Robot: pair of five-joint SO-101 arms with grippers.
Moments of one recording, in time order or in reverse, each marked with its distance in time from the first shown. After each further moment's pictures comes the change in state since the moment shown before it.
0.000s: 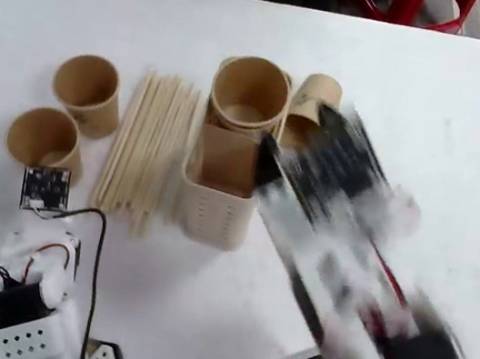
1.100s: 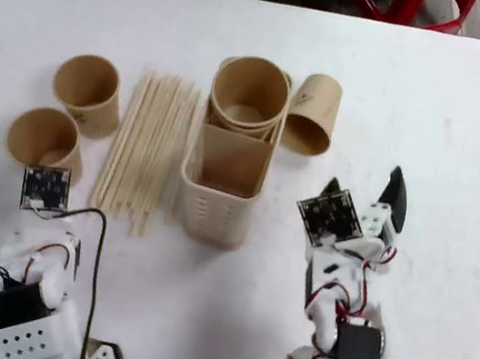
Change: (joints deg) left arm 0.0 0.1 0.0 0.0 0.0; right arm 25.7 -27.3 76.6 -49.8 13.2
